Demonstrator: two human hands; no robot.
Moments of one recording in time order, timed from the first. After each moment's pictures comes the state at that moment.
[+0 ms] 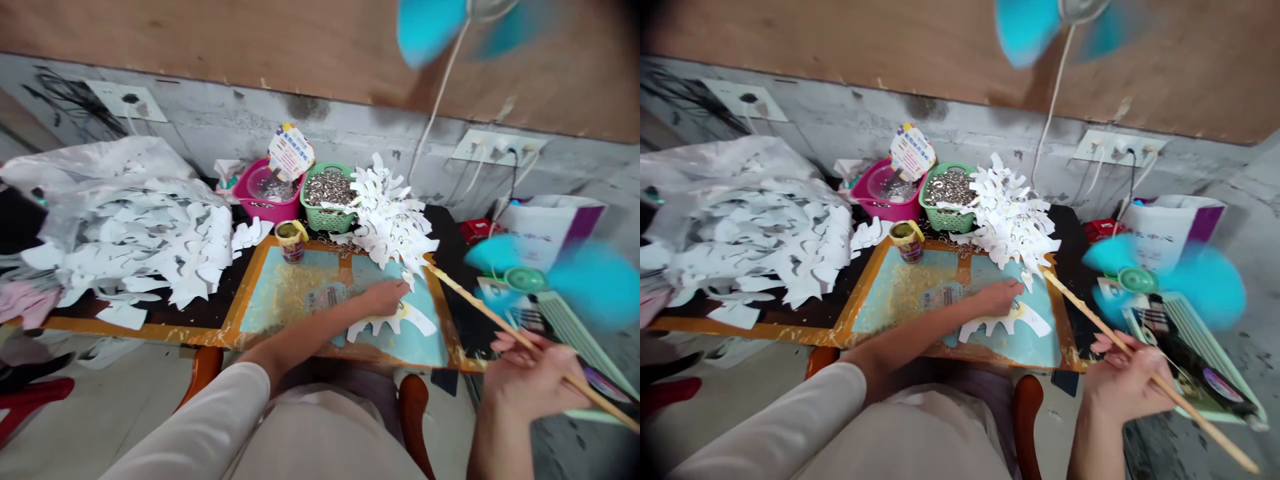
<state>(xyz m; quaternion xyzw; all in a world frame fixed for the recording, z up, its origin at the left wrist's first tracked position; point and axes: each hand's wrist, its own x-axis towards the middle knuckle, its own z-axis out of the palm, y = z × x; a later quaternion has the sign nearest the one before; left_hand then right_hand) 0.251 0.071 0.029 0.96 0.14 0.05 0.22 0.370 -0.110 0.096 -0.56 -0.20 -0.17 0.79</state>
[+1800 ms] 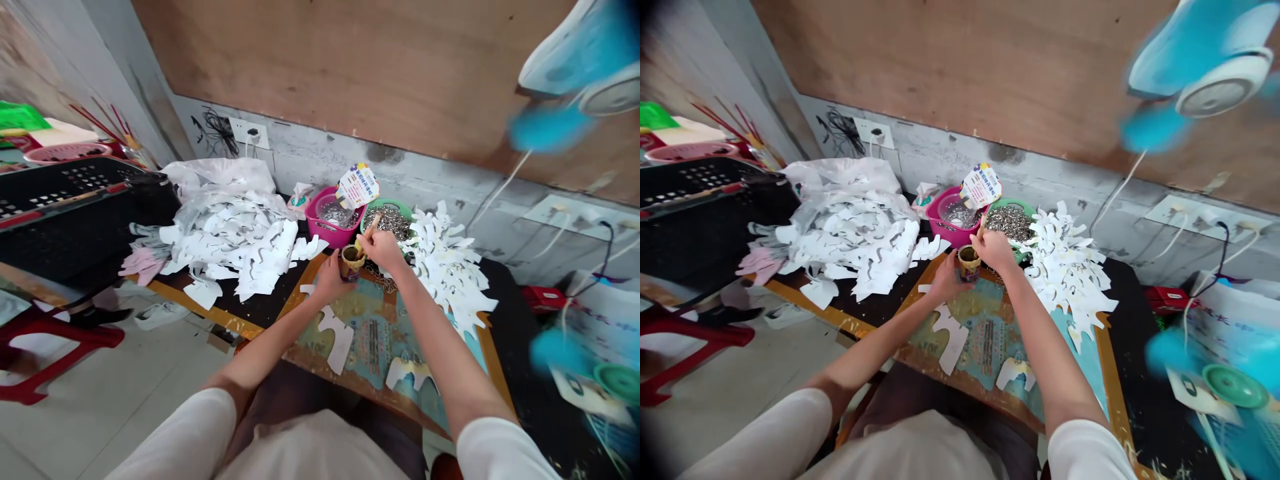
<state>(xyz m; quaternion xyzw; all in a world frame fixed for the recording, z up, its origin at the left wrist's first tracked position) 0.040 0.170 0.041 0.71 0.58 0.33 0.22 0.205 0.209 0.142 -0.56 -0.79 0.04 0.26</state>
